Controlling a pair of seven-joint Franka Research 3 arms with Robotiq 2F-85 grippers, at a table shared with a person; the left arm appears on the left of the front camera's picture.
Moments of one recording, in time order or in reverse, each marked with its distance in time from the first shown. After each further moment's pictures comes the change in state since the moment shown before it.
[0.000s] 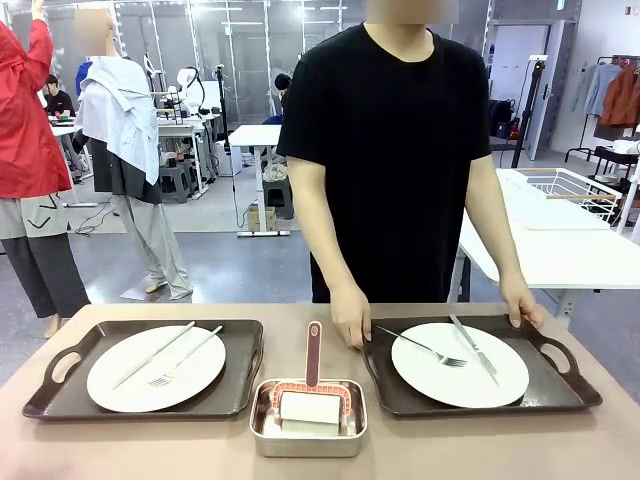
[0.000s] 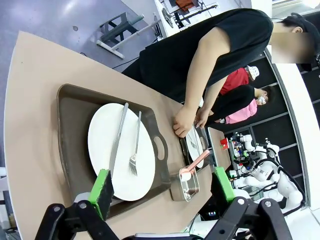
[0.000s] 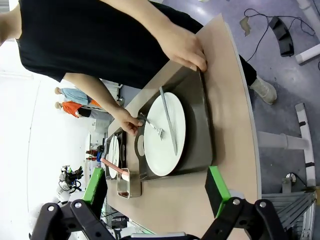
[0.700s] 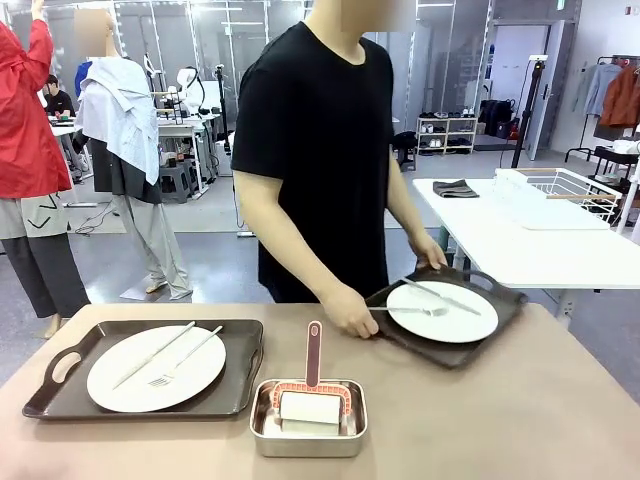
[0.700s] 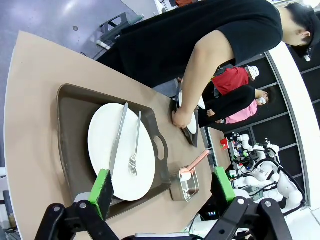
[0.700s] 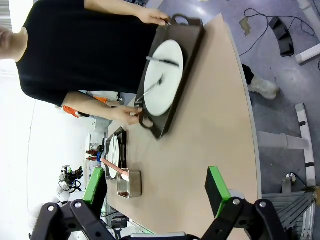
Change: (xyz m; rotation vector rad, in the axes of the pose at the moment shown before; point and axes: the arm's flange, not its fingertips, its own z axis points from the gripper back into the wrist) left arm 0.000 0.000 0.000 0.000 0.000 0.000; right arm 0.000 0.000 0.000 0.000 0.000 0.000
